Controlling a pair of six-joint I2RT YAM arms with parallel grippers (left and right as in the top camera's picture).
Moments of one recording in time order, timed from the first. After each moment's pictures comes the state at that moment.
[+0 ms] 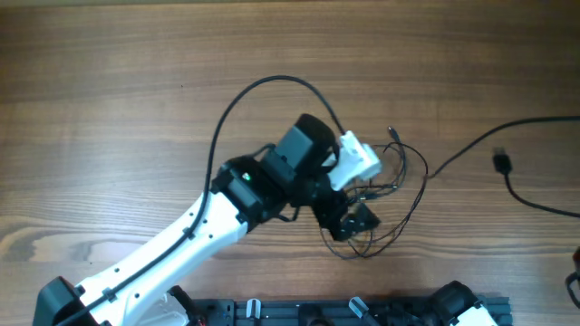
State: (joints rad) left arm -0.84 1.40 1.16 -0.57 0.57 0.00; right arm 0.54 0.68 1.53 -0.29 0.04 0.31
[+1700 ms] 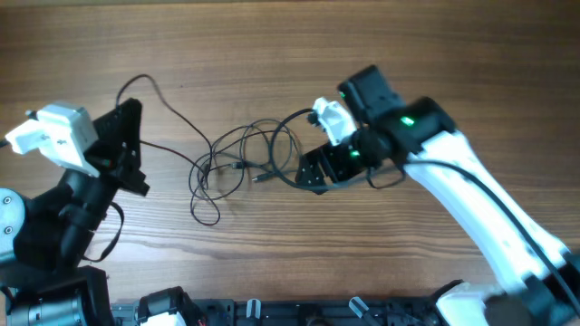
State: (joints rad) left arm 0.27 0.73 1.16 -0.50 0.63 -0.14; right arm 0.54 1.57 1.40 -1.12 -0.45 0.02
